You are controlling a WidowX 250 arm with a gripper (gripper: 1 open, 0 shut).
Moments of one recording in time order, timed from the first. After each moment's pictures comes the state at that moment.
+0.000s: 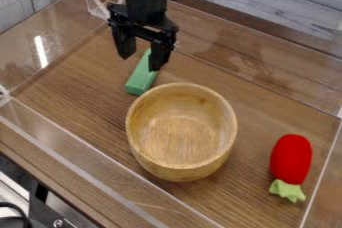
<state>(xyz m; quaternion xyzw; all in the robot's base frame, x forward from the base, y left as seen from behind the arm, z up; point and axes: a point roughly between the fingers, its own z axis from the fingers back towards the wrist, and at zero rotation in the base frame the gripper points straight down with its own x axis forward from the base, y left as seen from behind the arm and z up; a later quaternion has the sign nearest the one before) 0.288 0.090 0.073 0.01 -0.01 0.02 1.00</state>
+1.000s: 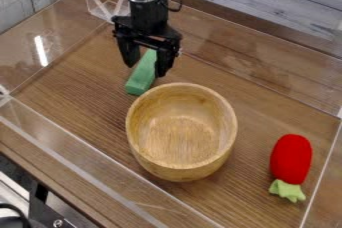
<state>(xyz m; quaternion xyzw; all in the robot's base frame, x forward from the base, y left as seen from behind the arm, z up) 0.303 0.094 0.048 0.00 -0.02 0.06 1.00</state>
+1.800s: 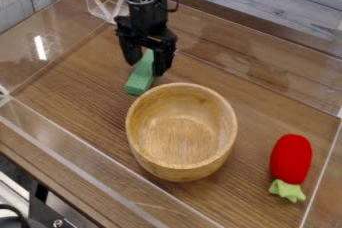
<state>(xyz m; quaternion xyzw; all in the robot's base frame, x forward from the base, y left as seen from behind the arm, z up) 0.312 0.100 0.040 -0.01 -0.03 0.00 1.00</state>
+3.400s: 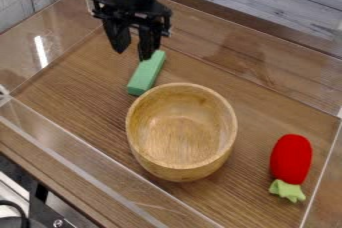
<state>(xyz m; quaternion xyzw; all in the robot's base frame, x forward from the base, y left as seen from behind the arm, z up) 0.271 0.068 0.103 -0.01 -0.05 0.04 1.00</state>
